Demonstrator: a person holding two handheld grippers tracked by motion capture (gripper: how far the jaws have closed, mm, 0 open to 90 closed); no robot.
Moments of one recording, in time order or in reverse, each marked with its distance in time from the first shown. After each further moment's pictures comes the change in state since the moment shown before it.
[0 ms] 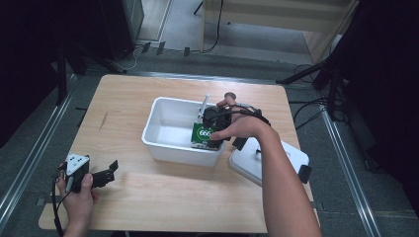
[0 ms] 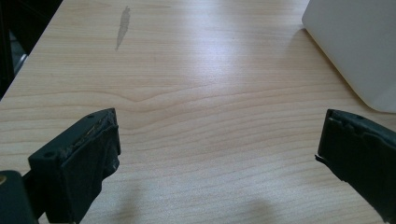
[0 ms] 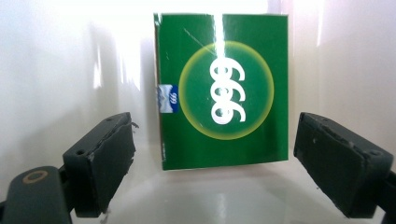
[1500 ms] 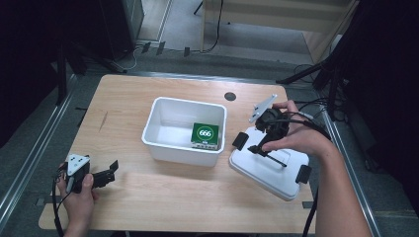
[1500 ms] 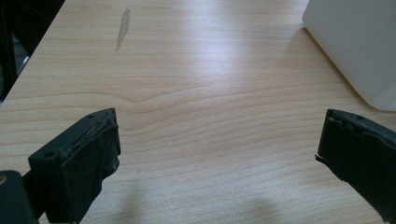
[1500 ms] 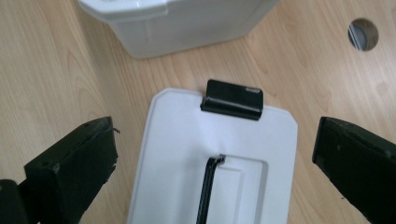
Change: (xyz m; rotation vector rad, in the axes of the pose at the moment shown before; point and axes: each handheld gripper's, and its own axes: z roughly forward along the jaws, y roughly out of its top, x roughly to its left) left arm -0.002 0.000 0.000 -0.002 0.007 0.010; right arm 0.026 -0.120 -0.085 -0.114 -0.098 0.219
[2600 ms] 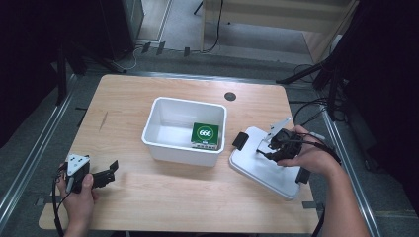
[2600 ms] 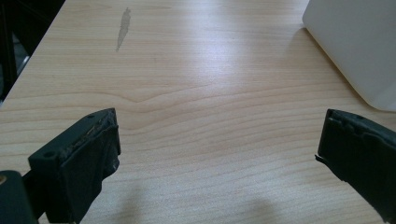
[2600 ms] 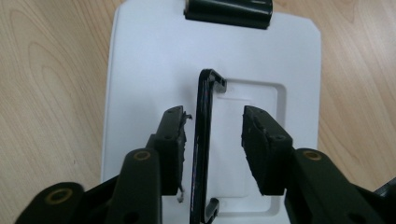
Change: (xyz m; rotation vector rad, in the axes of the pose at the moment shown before) left arm 0.000 0.000 0.000 0.000 -0.002 0.000; right arm 0.000 -0.076 0.040 0.073 -0.052 0.099
